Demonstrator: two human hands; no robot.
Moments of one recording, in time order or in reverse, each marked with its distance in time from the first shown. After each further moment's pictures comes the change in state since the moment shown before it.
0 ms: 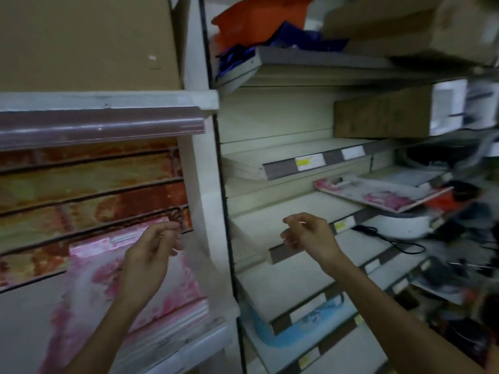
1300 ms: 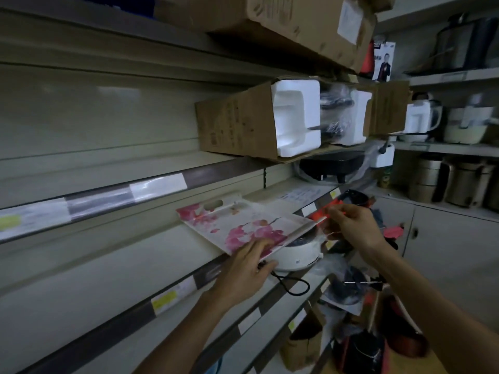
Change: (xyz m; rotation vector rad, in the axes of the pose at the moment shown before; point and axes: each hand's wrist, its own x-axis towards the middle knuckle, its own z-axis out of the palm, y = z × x) left_hand 0.060 0.045 0.630 0.238 -0.692 0.376; right_hand 0.197 0.048 -0.485 -0.238 0.365 -0.011
